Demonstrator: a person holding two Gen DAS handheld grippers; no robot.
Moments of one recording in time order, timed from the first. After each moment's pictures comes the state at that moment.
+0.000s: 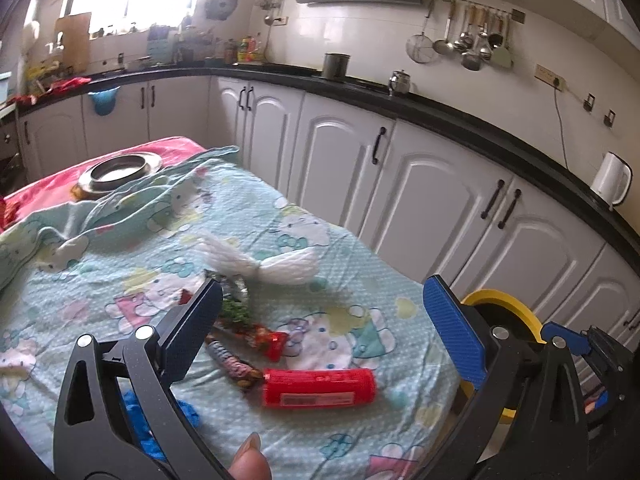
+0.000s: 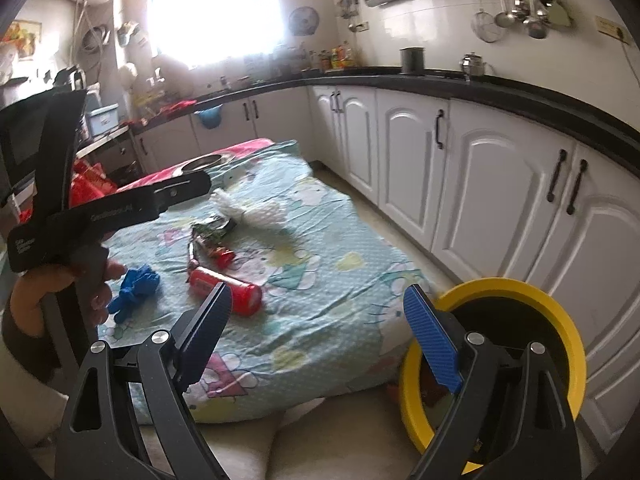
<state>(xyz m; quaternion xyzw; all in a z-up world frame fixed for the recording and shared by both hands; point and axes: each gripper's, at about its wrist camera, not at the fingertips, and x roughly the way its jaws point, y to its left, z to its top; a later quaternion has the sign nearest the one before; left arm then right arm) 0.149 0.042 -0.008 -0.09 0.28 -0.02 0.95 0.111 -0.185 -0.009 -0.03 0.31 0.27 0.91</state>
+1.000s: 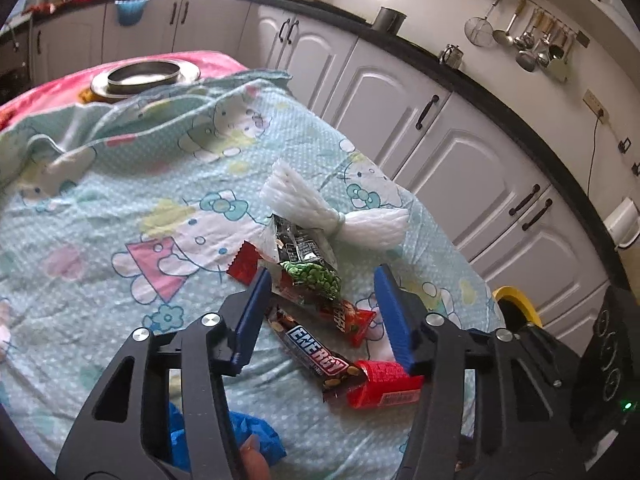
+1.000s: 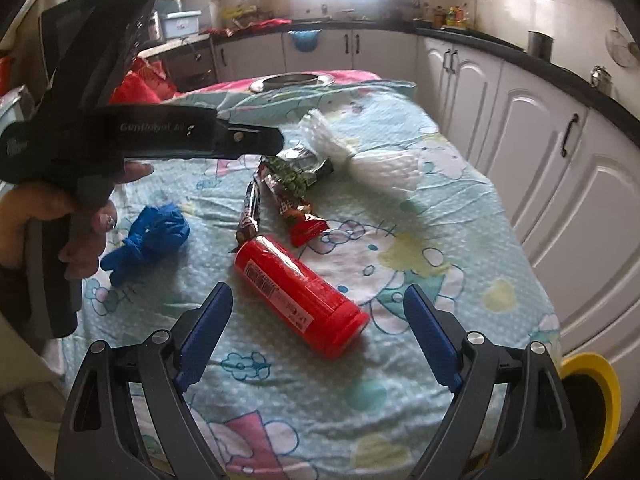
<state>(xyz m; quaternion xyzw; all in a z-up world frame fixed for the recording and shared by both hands) 0.187 0.126 -0.063 -0.19 0.38 -0.01 0.90 0.167 -0.063 -0.068 -0.15 0.37 0.41 0.82</state>
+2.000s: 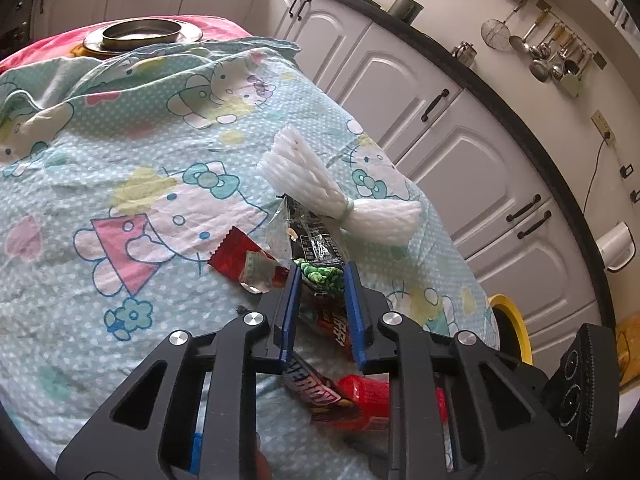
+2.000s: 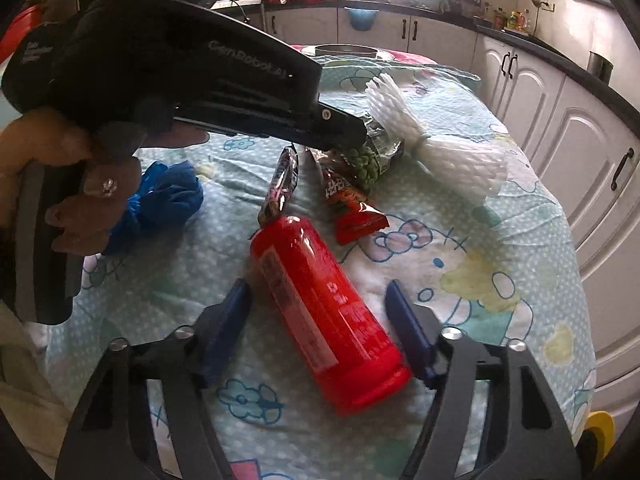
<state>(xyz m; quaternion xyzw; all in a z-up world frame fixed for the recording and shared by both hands) 0.207 0.126 -0.085 -0.24 0.40 -0.03 0.88 0.173 -0.022 -0.097 -0.20 0.37 0.47 0.77</state>
